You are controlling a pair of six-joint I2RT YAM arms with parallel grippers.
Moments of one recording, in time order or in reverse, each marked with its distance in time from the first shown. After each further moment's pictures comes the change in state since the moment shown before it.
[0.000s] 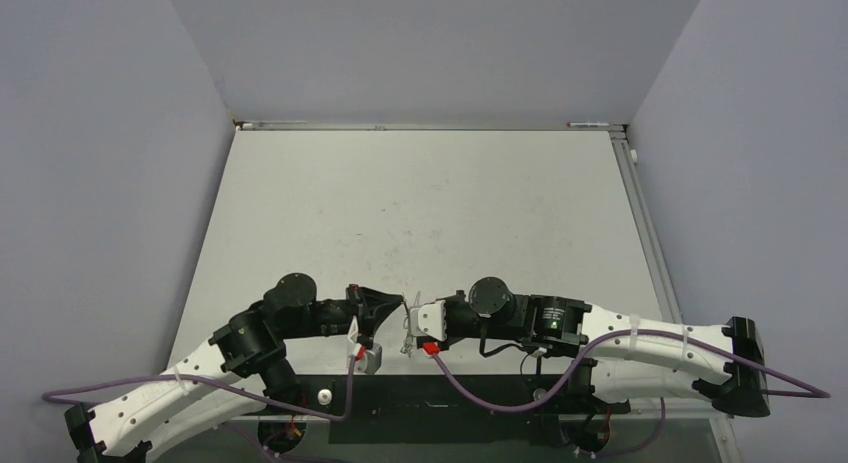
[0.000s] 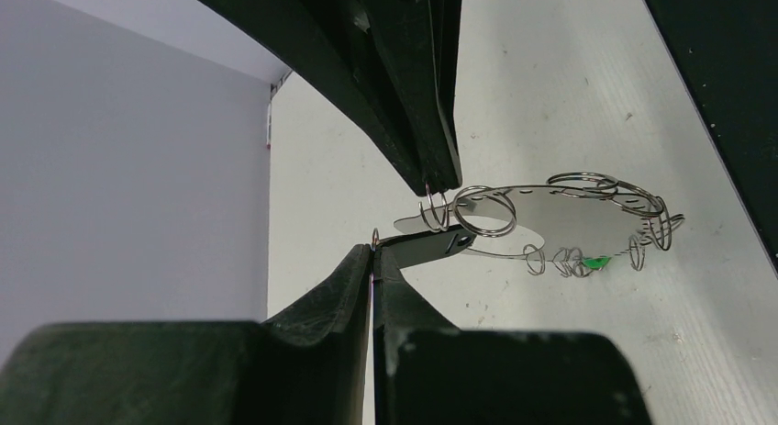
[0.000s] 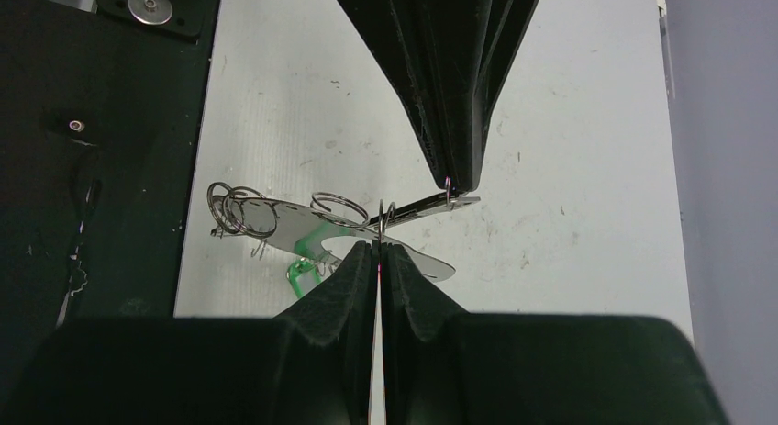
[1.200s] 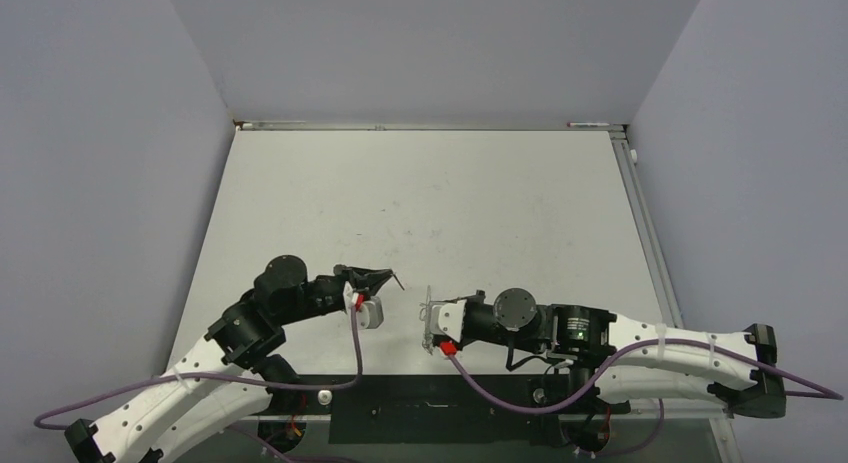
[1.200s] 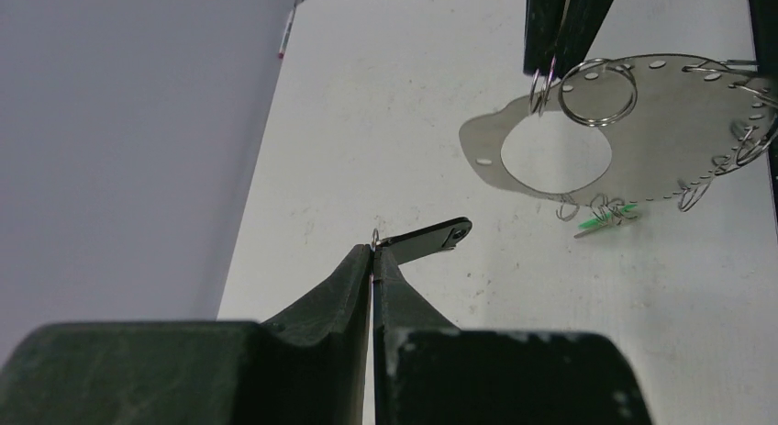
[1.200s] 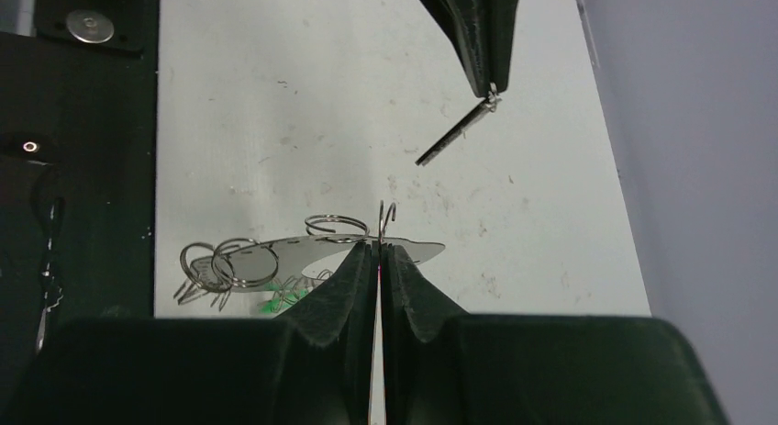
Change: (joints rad) left arm 0.158 0.071 0.093 -0.002 -0.057 -0.251; right arm 0.067 -0.142 -0.037 -0.012 0.223 0.060
